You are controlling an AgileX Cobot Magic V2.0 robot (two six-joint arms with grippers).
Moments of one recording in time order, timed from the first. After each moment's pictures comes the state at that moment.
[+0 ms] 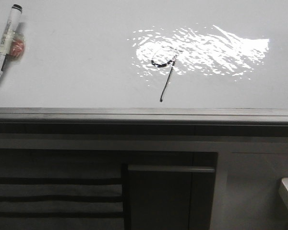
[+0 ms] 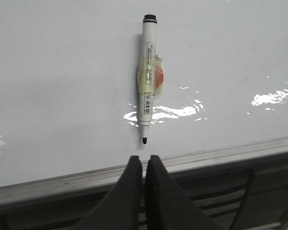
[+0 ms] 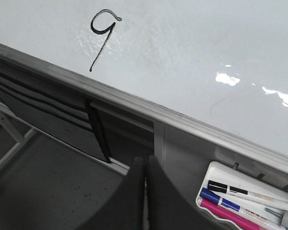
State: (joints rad) left arm -0.29 0.56 -0.43 0.05 0.26 -0.06; right arm 0.50 0.43 -0.60 -0.13 0.74 0.16
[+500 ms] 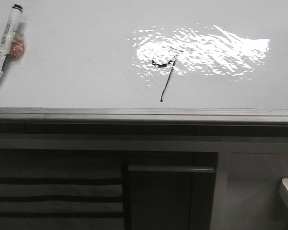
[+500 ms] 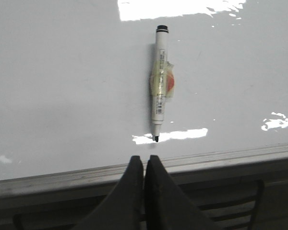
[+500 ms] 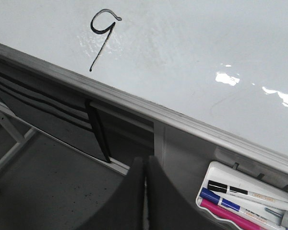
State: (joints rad) left arm -0.24 0.34 -0.30 0.05 0.24 -0.06; right arm 0.50 0.43 -0.60 -0.13 0.74 0.16
